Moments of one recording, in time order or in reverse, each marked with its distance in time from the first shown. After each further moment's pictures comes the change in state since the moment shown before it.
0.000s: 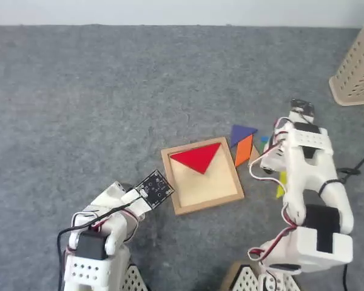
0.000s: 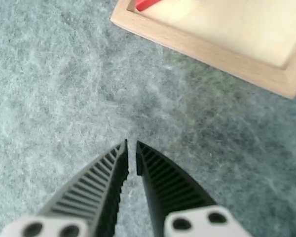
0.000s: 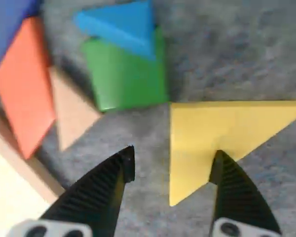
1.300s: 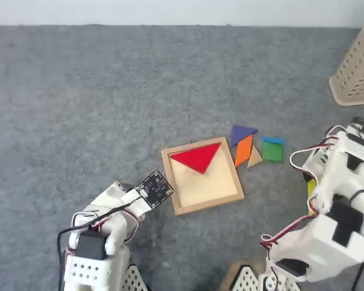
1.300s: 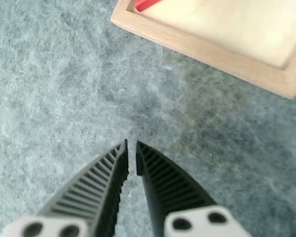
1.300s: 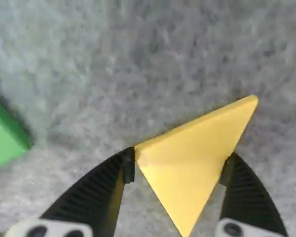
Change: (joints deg) left arm 0.1 0.0 0.0 0.0 0.0; right arm 18.8 5.3 -5.4 -1.7 0.0
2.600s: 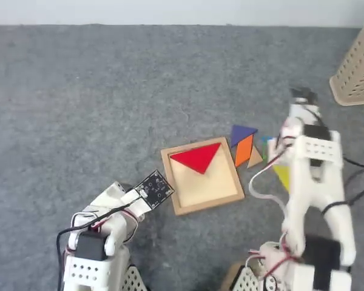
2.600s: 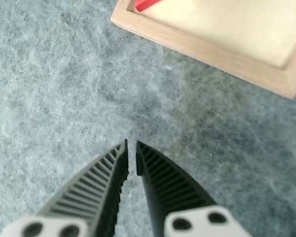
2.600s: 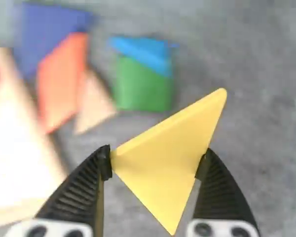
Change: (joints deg) left arm 0.0 0.0 0.0 0.0 0.0; right arm -23.1 -22.9 6.7 4.0 13.9
